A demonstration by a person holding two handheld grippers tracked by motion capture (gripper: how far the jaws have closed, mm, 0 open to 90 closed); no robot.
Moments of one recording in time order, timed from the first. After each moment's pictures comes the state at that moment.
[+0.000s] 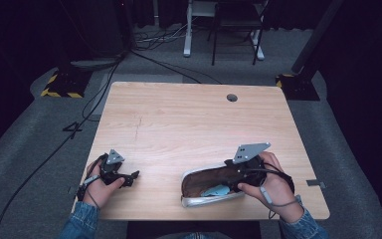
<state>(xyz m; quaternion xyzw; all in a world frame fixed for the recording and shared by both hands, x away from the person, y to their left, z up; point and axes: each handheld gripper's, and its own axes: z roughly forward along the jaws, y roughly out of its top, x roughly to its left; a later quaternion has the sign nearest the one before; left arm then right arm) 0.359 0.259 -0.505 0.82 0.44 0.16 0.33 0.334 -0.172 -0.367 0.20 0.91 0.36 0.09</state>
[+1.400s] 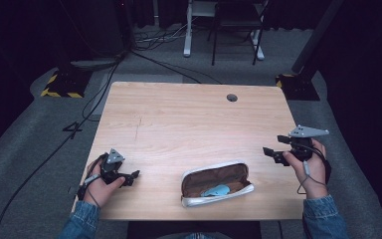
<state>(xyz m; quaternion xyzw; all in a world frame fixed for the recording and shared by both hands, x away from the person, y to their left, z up) 0.362 0.258 -0.505 0.82 0.44 0.16 0.33 0.402 -0.320 -0.401 0.39 0.81 0.40 0.19</state>
